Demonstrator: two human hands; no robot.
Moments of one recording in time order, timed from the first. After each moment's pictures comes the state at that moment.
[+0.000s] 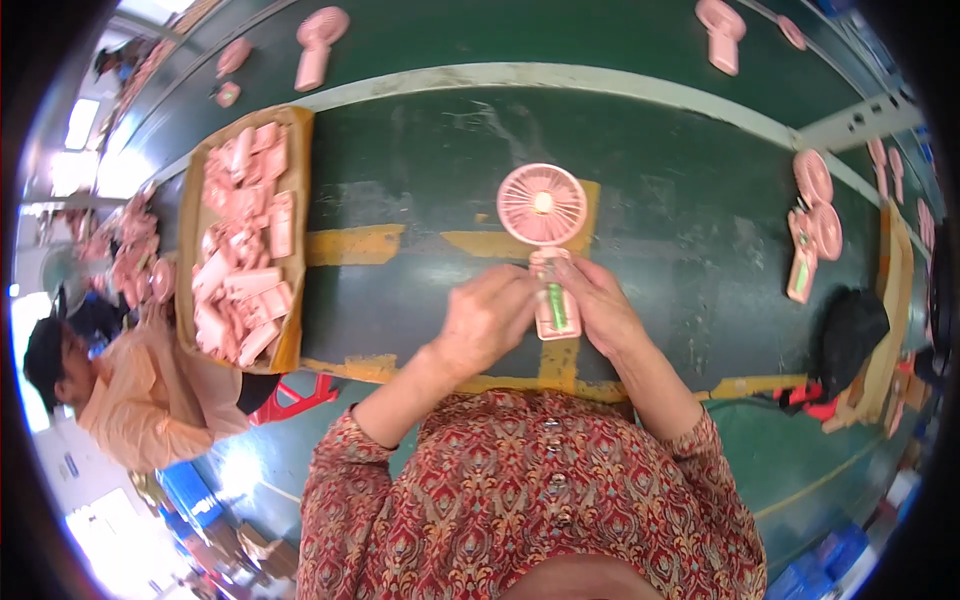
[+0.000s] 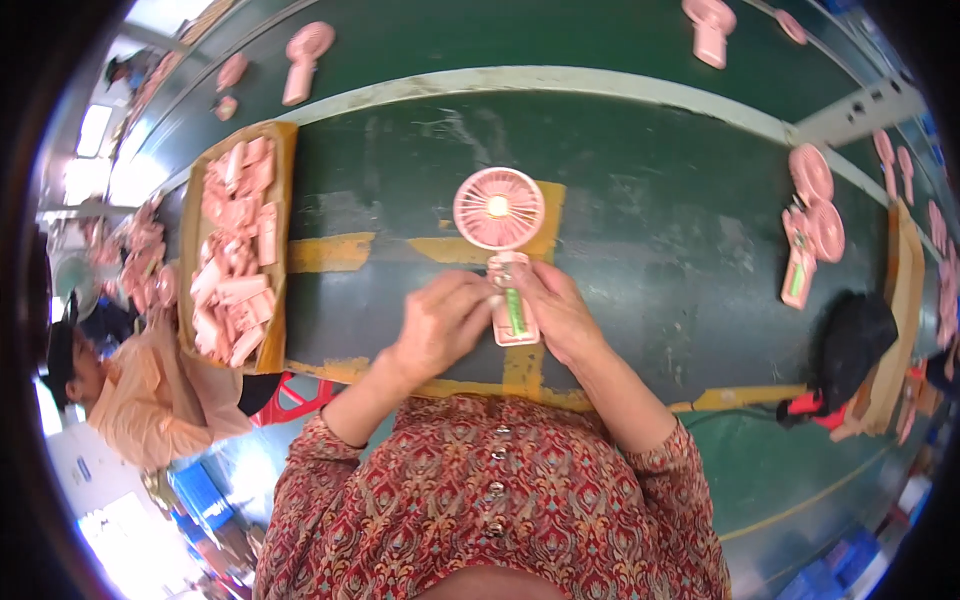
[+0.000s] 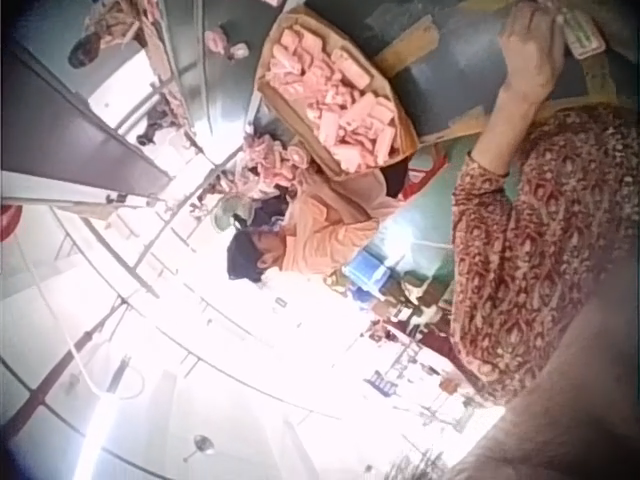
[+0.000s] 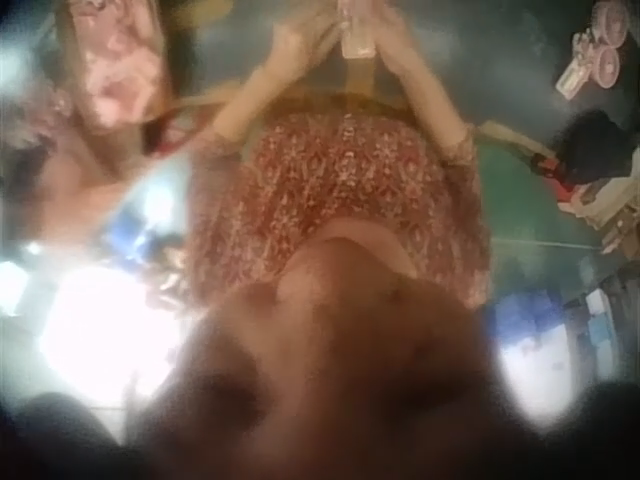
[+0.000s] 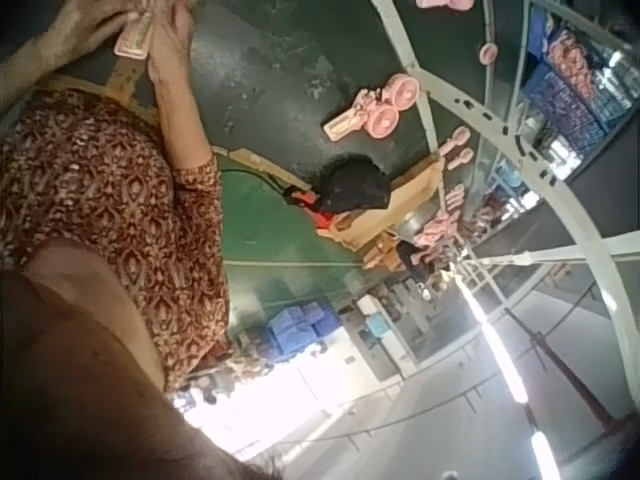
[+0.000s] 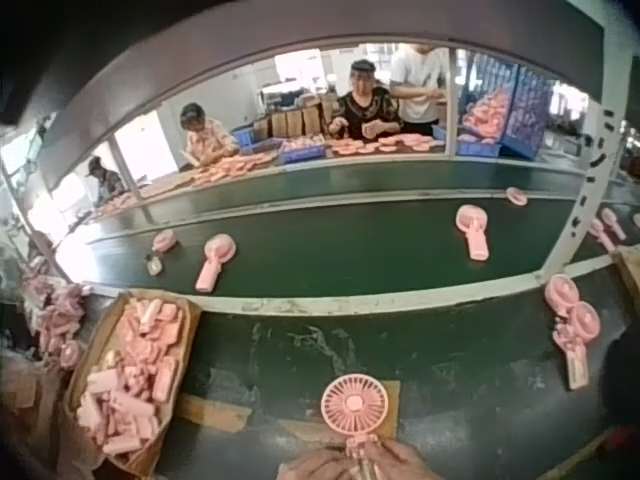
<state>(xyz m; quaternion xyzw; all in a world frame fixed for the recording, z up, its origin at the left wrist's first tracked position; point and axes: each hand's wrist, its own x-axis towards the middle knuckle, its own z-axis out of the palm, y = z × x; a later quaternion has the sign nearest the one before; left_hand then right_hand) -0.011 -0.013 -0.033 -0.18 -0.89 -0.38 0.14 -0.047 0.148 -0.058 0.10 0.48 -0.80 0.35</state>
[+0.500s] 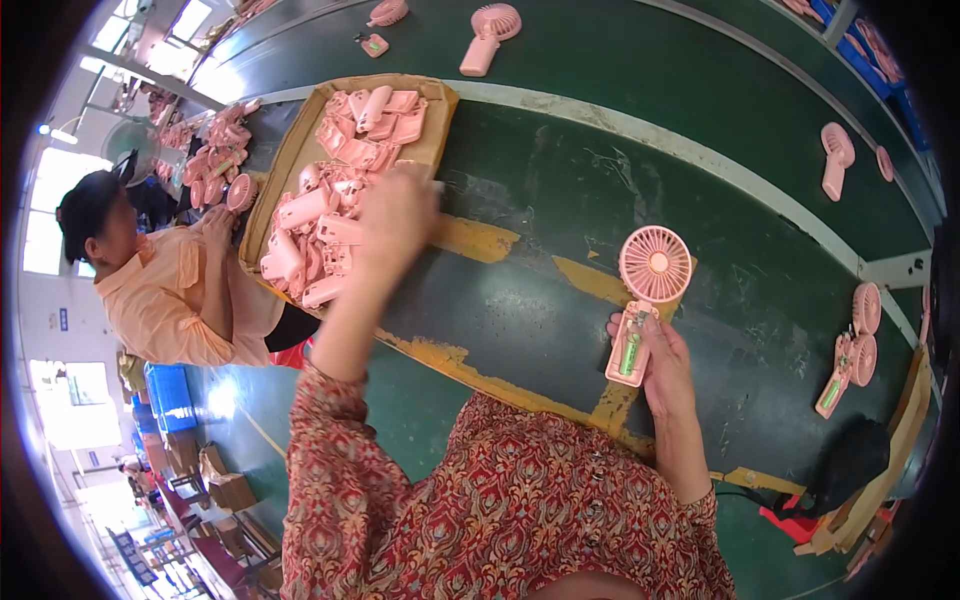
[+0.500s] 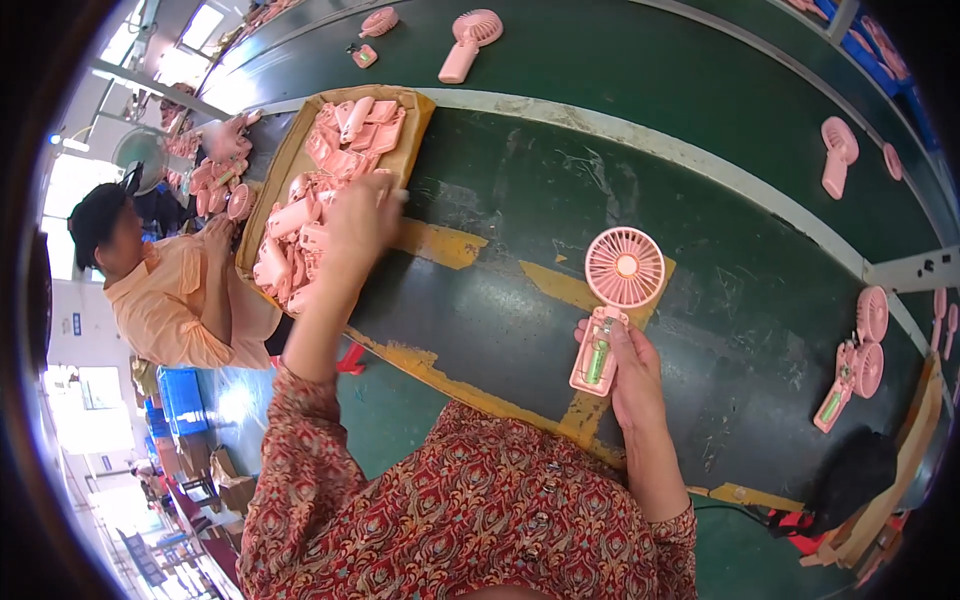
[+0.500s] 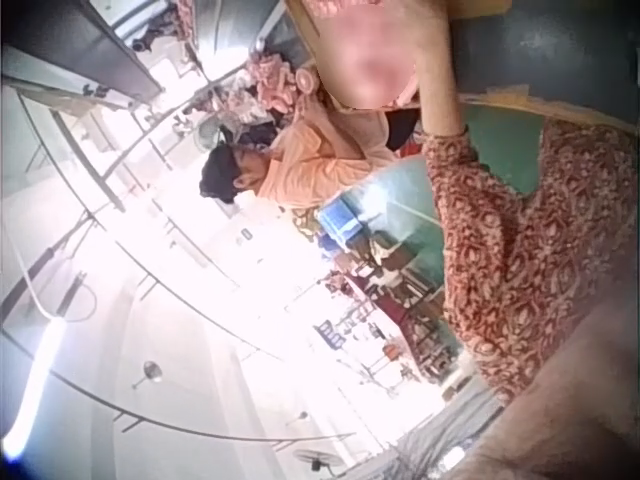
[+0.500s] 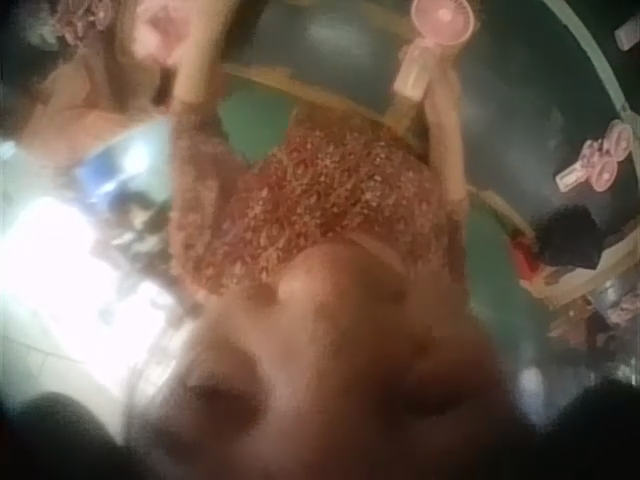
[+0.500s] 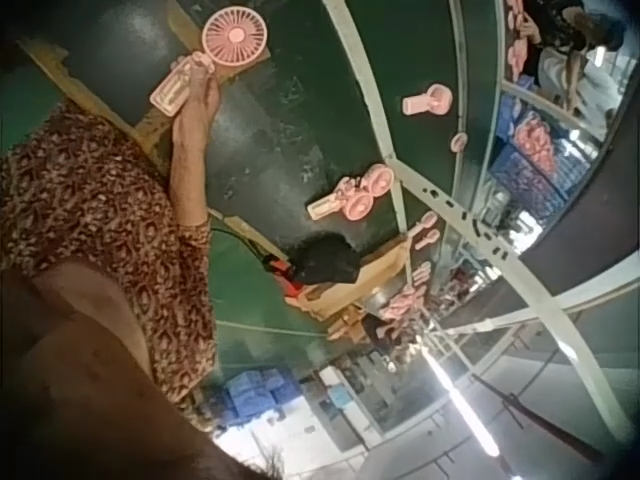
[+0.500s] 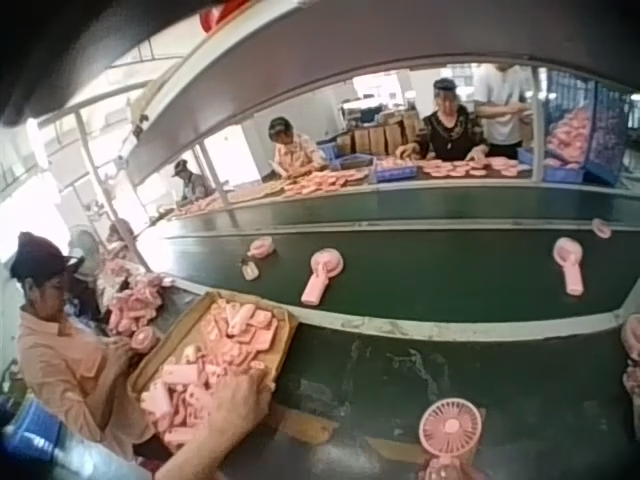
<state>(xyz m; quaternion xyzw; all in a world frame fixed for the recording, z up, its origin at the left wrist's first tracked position) -0.047 -0.181 0.021 0.20 -0.97 -0.01 0.10 -0.037 0.154 -0.051 0.13 0.48 -0.80 0.32</state>
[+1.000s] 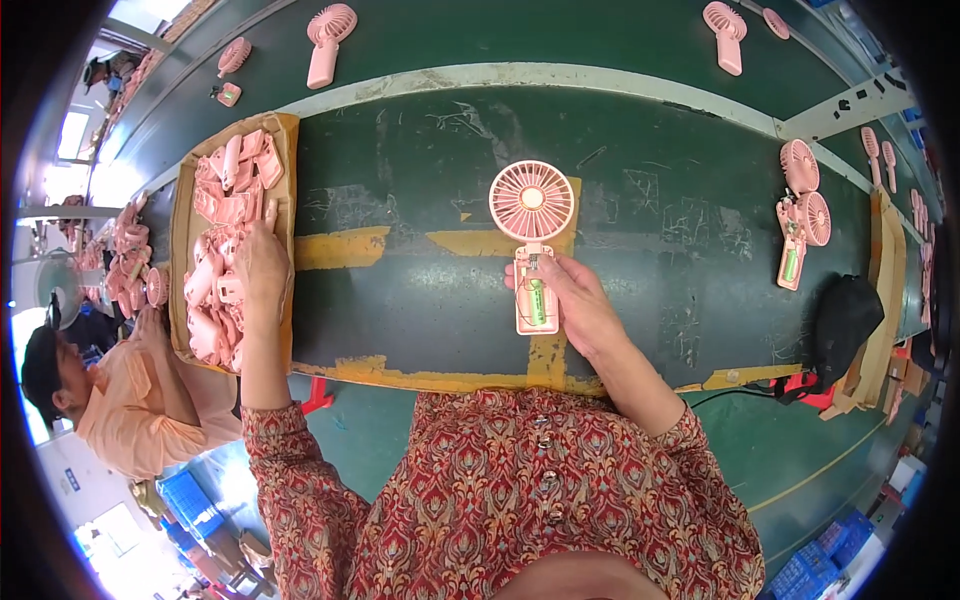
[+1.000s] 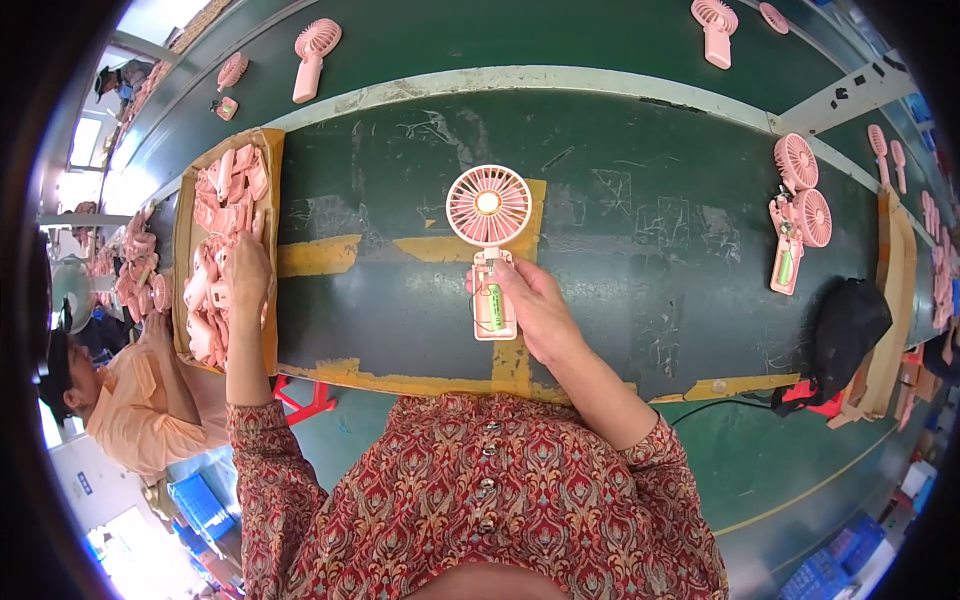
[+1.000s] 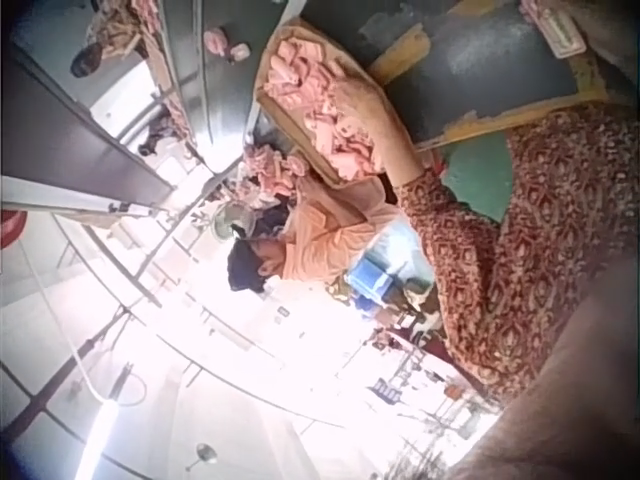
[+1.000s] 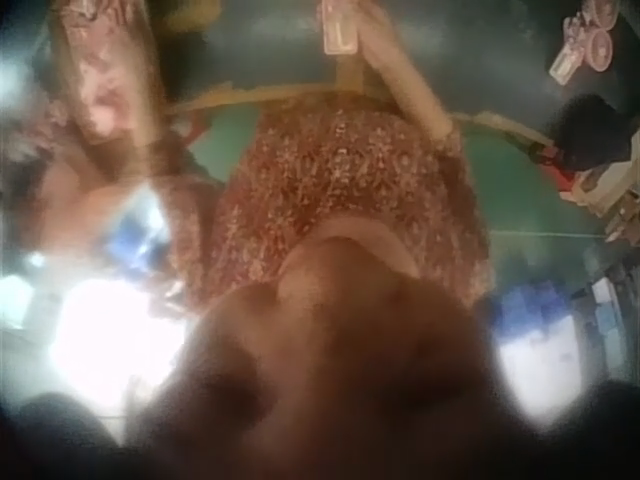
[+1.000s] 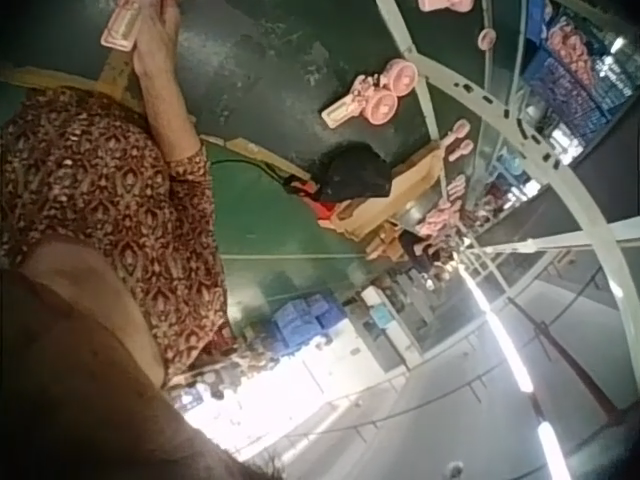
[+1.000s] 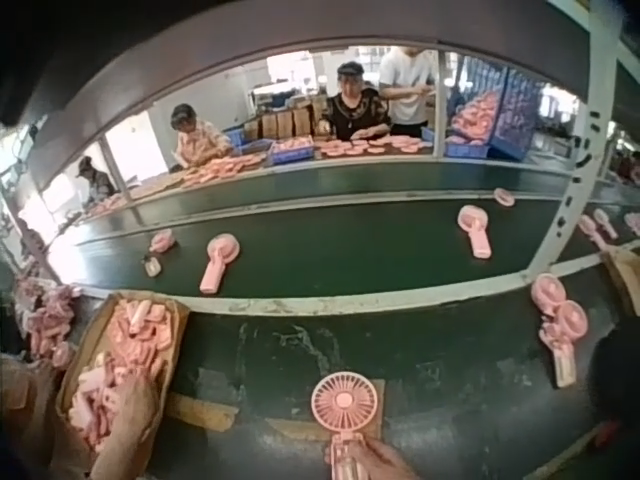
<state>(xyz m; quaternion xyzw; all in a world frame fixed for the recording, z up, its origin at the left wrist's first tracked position) -0.037 -0.242 -0.019 0.21 -0.97 0.14 0.01 -0.039 0.151 -0.057 0.11 0.44 -0.82 0.35</state>
